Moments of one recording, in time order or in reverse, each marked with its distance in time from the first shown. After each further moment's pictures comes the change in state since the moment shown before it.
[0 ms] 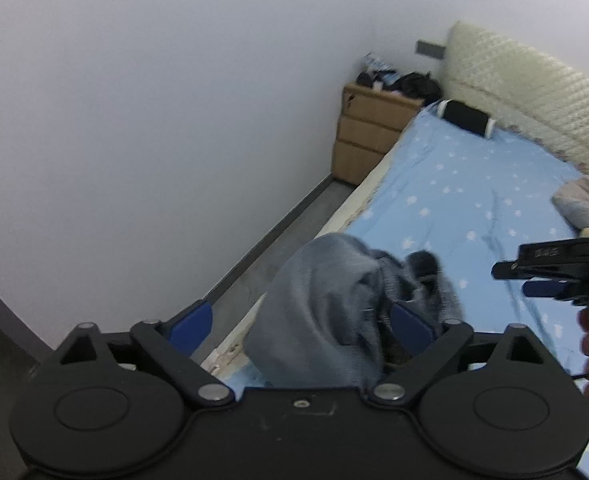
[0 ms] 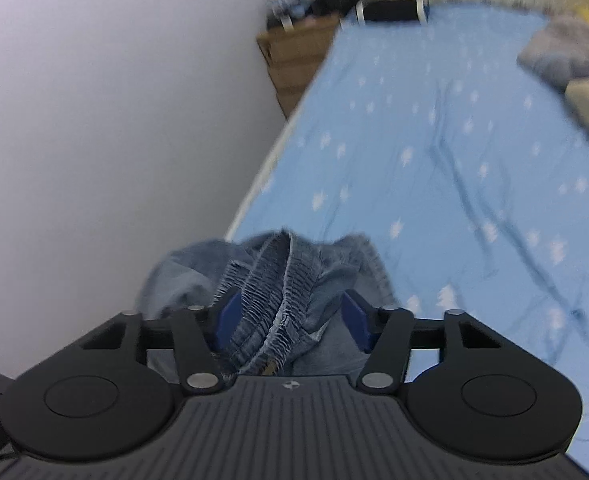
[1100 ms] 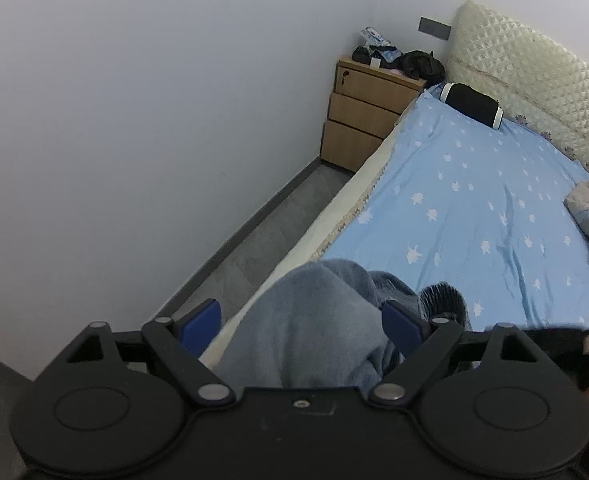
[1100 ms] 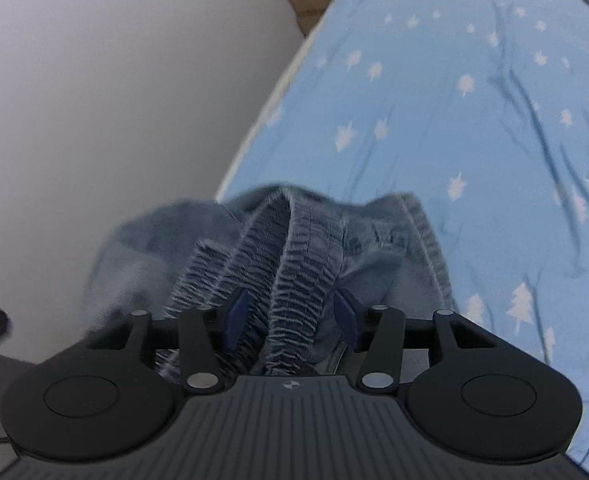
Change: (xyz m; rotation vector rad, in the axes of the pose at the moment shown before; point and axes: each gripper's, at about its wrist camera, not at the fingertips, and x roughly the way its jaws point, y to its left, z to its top) left arm 0.126 -0.019 0.059 -0.003 0.050 -0.075; right arm 0.128 -0.013 0.030 -0.051 0.224 0.046
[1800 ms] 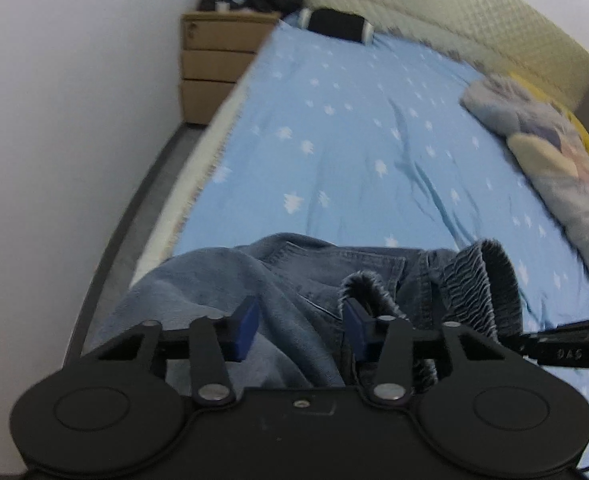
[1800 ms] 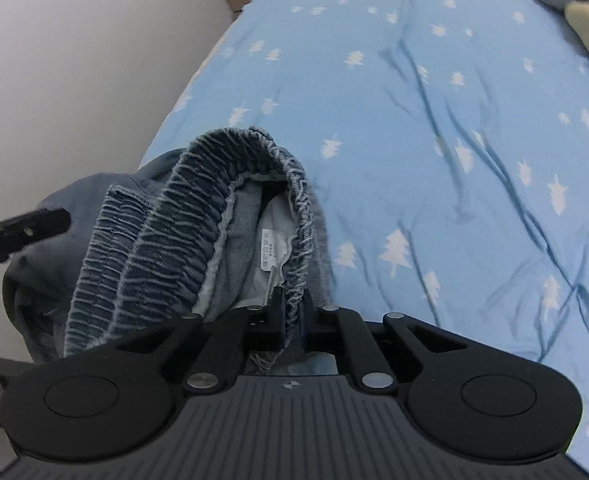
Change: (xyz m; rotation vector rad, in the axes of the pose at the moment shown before) left arm 0.106 -0.085 -0.011 0.334 0.175 -0.359; right arm -0.049 -0.076 -0.046 0.079 -0.042 -0.107
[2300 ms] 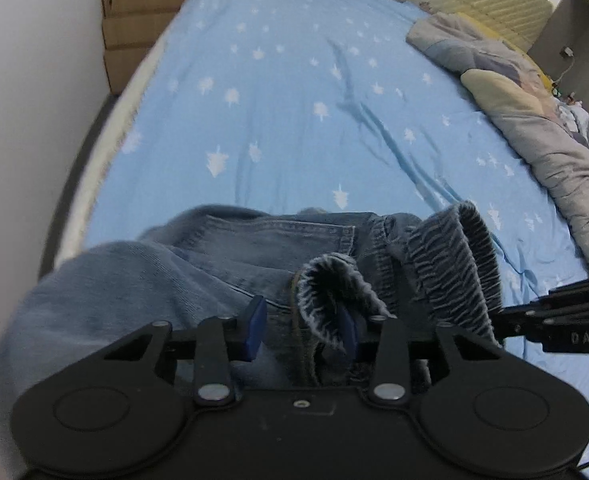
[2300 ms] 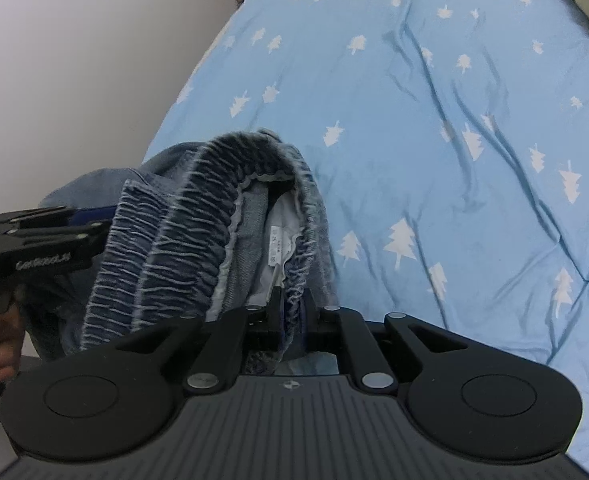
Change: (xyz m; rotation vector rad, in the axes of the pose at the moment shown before) left arm 0.077 -0.014 0.010 0.060 0.146 -0.156; right arm 0.008 -0.018 0.004 -0.004 0.053 0.046
